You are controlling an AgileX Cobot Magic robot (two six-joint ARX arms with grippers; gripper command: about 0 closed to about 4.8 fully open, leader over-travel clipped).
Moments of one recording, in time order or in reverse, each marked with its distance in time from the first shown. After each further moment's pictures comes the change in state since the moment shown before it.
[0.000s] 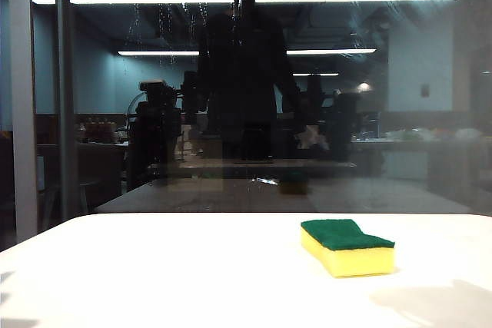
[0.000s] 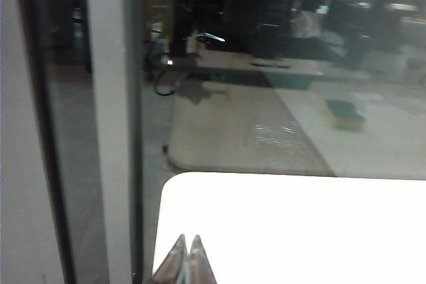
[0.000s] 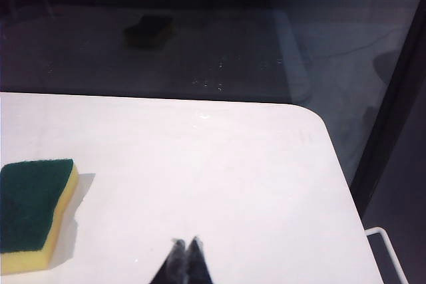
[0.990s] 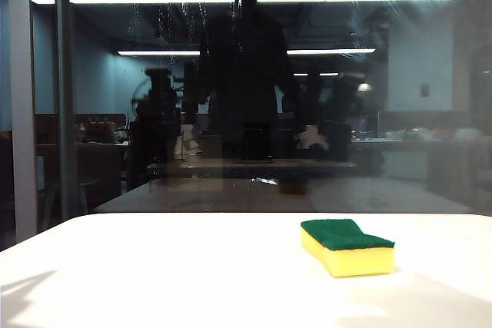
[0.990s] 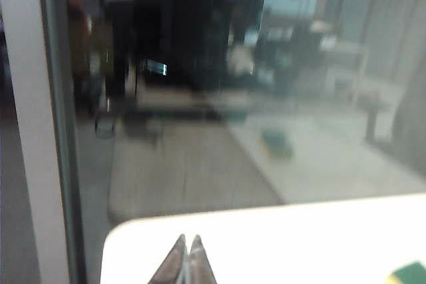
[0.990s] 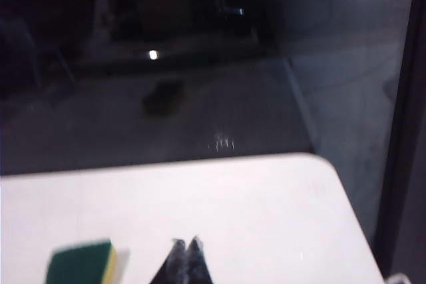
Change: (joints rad) left arm 0.000 0.000 0.124 -0.005 0.174 0.000; right arm 0.000 0.000 0.131 0.002 -0.001 0.143
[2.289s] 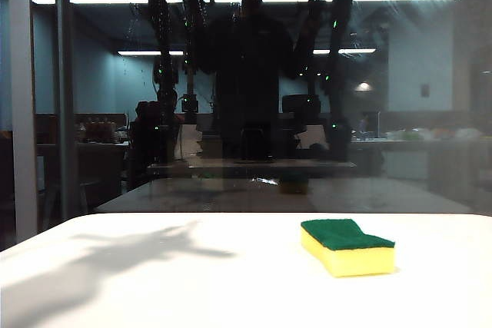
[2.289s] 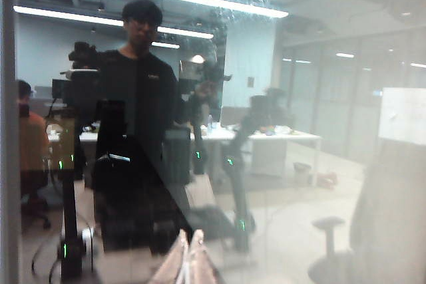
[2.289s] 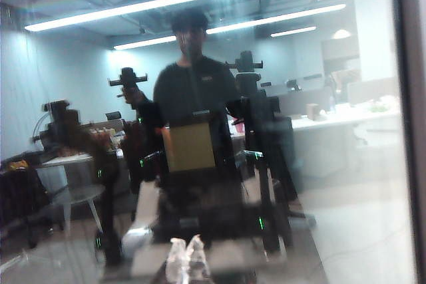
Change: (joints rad) left arm 0.000 0.937 1.444 -0.286 0.098 -0.047; right arm 0.000 0.785 1.410 -0.248 0.000 0.019
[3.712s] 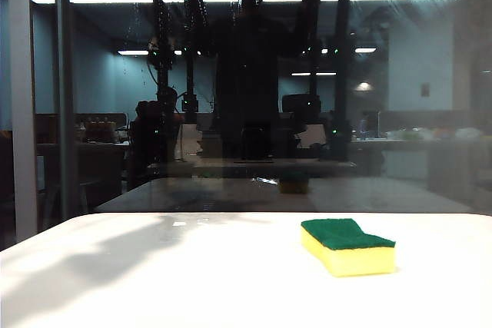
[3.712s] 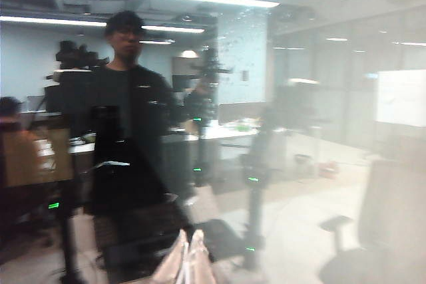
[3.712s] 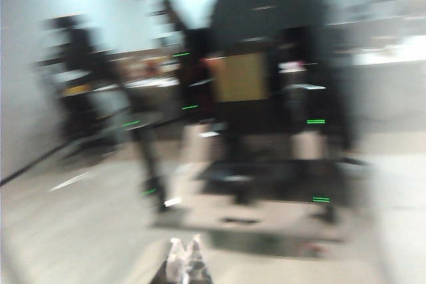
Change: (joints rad) left arm 0.000 0.477 0.721 -0.266 0.058 0.070; right arm 0.000 0.776 0.996 -0.431 -0.230 0.001
